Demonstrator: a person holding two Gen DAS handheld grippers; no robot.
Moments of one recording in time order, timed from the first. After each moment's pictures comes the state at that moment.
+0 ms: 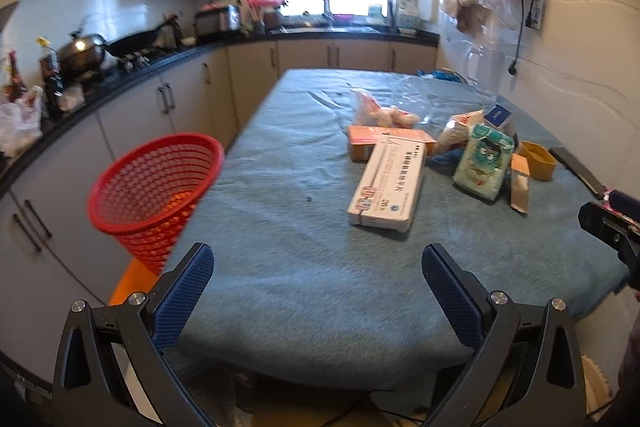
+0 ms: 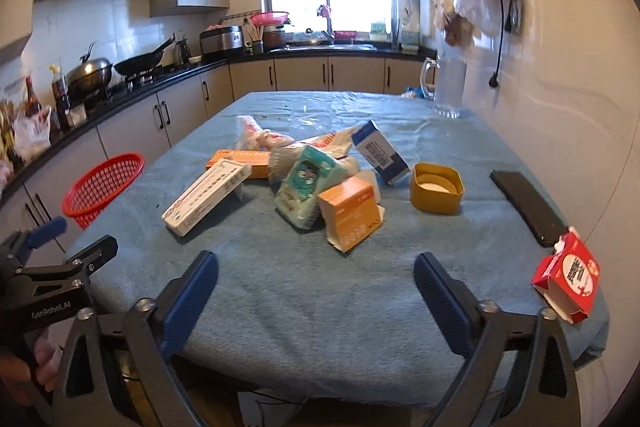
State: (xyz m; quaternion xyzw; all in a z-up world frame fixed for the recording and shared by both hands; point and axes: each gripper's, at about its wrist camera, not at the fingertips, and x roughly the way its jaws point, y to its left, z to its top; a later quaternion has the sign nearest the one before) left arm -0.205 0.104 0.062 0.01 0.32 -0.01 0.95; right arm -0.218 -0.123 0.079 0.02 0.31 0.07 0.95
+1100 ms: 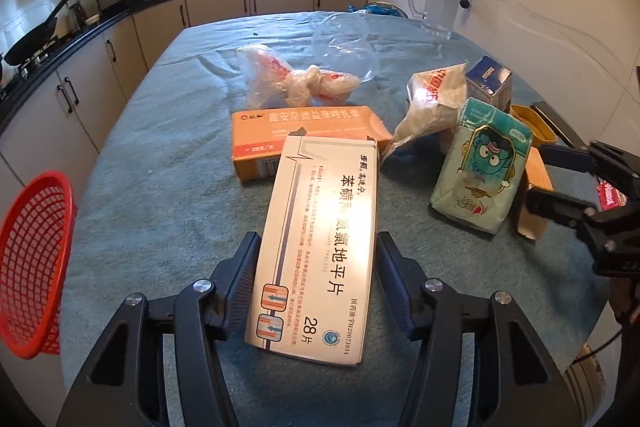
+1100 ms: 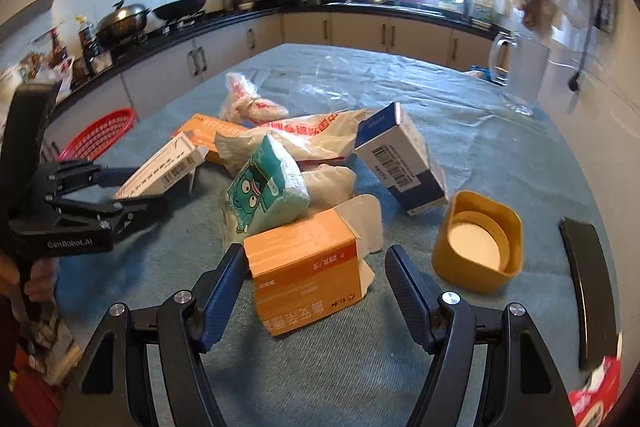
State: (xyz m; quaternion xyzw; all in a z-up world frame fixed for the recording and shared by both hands) left arm -0.056 0.043 0.029 0.05 0.42 -0.14 0.89; right arm -0.085 -0.150 0.039 -0.07 0.37 0.20 0.90
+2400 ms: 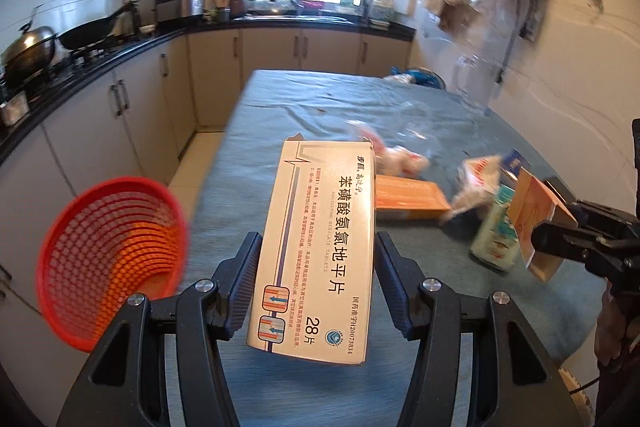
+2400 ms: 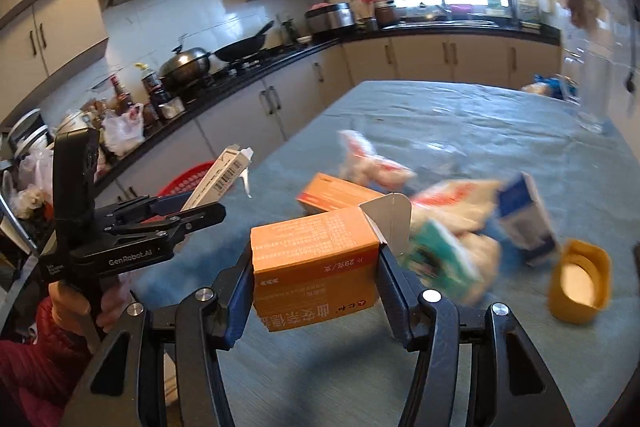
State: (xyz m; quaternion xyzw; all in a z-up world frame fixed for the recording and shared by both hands) left arm -0.092 0.146 0.087 -0.02 0.34 -0.08 0.94; right arm -0.094 -0.070 0.091 0.04 0.33 0.32 0.89
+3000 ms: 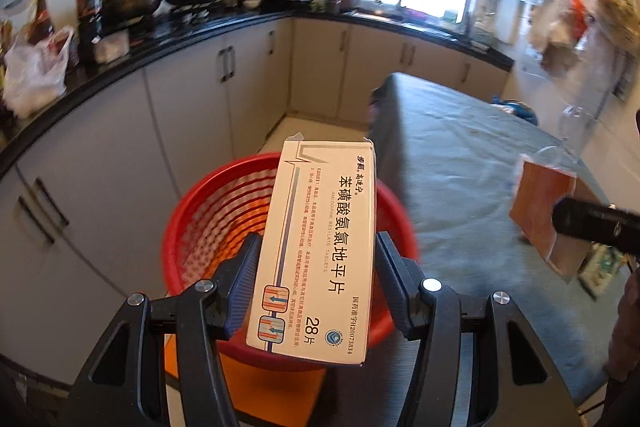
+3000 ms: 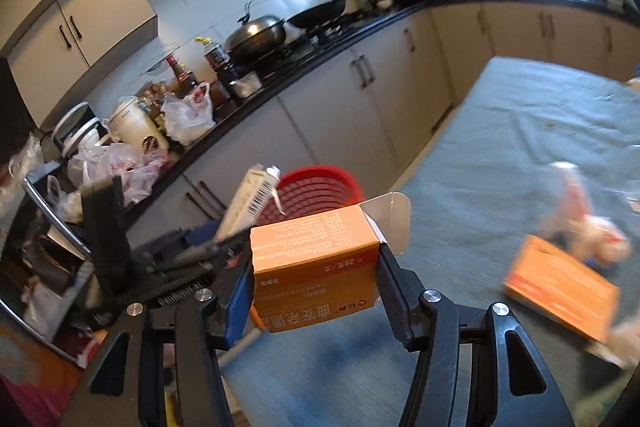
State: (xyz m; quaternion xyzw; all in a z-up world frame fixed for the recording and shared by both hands) left arm -0.099 0.306 0.070 -0.08 0.35 0.07 0.93; right arm -0.019 0.116 0.087 0.08 0.39 0.45 0.80
